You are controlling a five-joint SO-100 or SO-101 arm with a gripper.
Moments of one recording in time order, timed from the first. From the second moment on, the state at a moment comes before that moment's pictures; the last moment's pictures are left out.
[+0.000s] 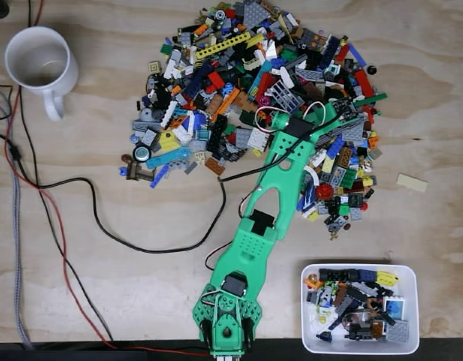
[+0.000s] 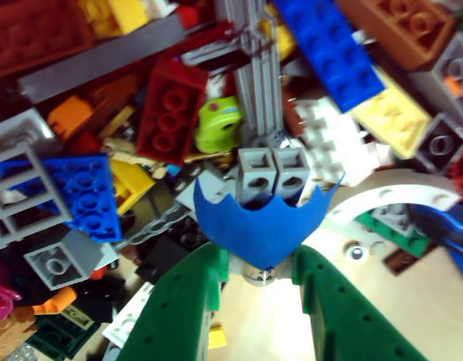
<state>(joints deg) 23.9 59.2 53.2 84.2 -41.3</state>
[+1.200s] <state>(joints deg) 68.6 116.0 89.8 83.5 -64.7</state>
